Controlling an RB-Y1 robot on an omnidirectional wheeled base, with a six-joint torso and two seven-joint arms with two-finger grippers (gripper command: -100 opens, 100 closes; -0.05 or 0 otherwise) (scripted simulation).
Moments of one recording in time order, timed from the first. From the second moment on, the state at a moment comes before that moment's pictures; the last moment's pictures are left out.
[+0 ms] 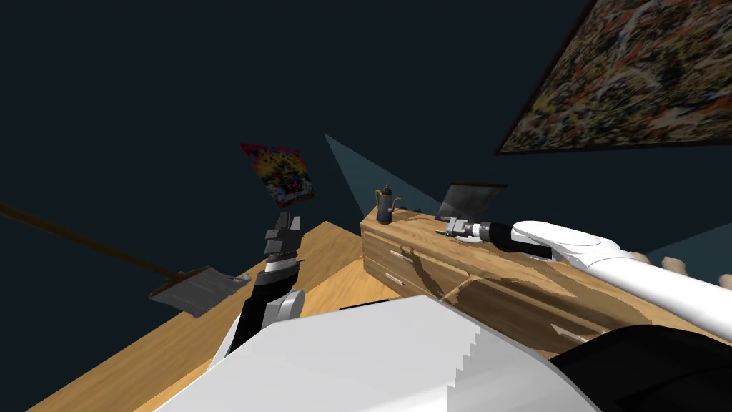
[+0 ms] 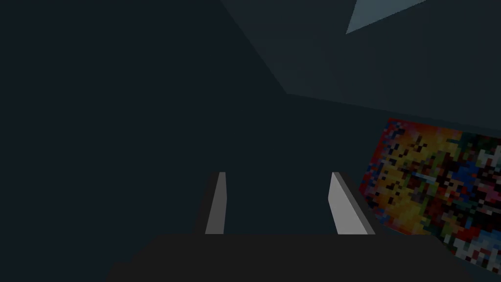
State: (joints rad) left arm 0.46 0.03 -0.07 -2.34 -0.03 -0.40 -0.03; right arm 0.38 -1.35 -0.21 -1.41 0.68 -0.69 0.37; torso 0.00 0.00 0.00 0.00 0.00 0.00
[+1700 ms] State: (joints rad) left arm 0.46 0.03 -0.07 -2.34 -0.03 -0.40 -0.03; right arm 0.41 -1.59 0.10 -0.97 0.91 -0.67 0.41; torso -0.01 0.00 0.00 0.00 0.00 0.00
